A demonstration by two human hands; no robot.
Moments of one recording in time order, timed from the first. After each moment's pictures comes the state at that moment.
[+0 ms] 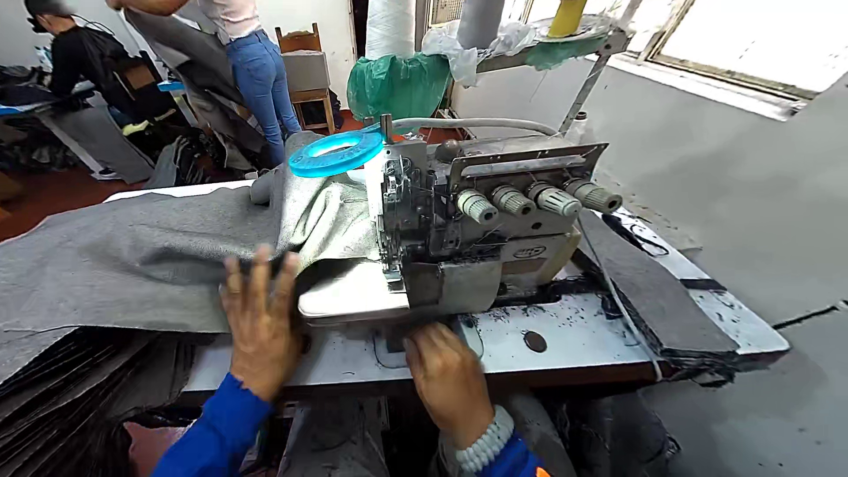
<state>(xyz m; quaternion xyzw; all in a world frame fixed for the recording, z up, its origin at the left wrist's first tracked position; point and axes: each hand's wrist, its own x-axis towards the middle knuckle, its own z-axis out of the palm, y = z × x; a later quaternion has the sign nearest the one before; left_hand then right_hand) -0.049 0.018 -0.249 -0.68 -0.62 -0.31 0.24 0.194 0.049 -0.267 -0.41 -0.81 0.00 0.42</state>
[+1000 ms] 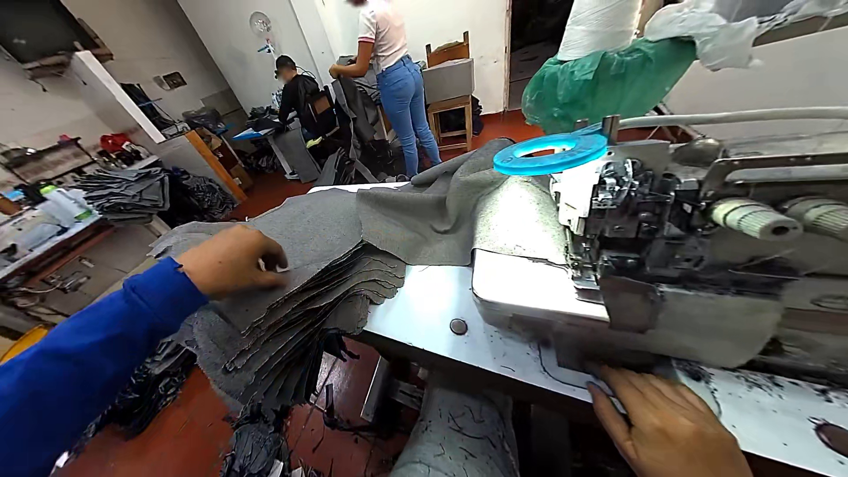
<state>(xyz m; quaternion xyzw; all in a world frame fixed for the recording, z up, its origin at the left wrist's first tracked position) -0.185 -0.104 -0.011 -0.58 -0.80 0.13 -0.05 0.231 0.045 -0.297 -0.35 -0.88 -0.01 0.33</state>
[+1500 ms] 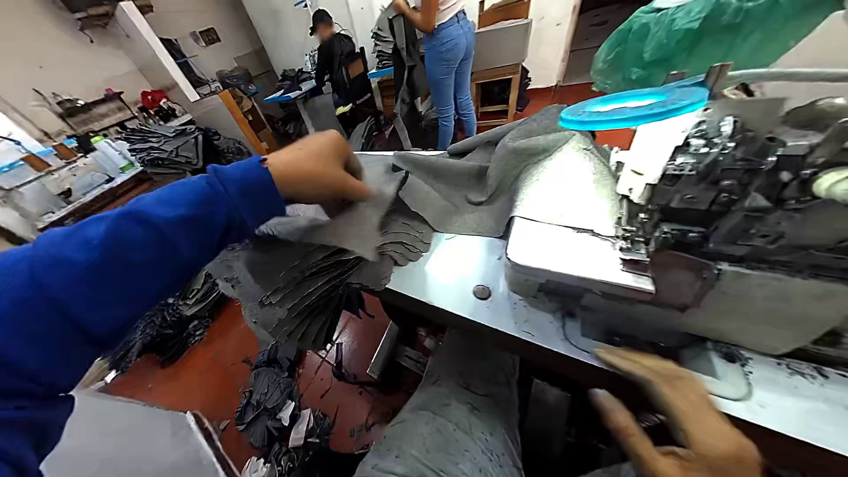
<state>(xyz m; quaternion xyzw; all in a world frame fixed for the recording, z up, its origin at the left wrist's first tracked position) -0.121 -0.069 0.021 -0.56 -0.82 -0.05 -0.12 0.235 0.005 -0.260 -0.24 -0.85 0.25 0.39</state>
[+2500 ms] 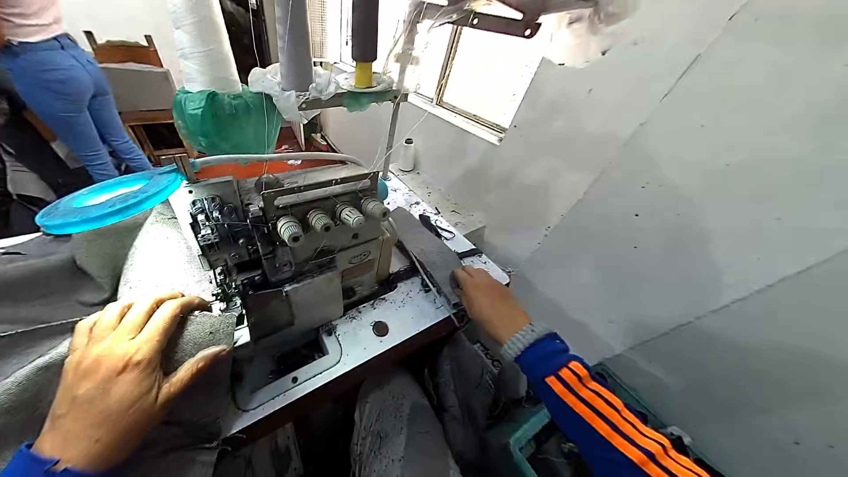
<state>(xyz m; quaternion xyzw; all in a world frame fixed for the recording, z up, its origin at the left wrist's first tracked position) -0.014 0.060 -0.198 -0.80 -0.50 -0.30 0.17 0.439 0.088 -0.212 -0.69 -0.72 0.04 0.05</state>
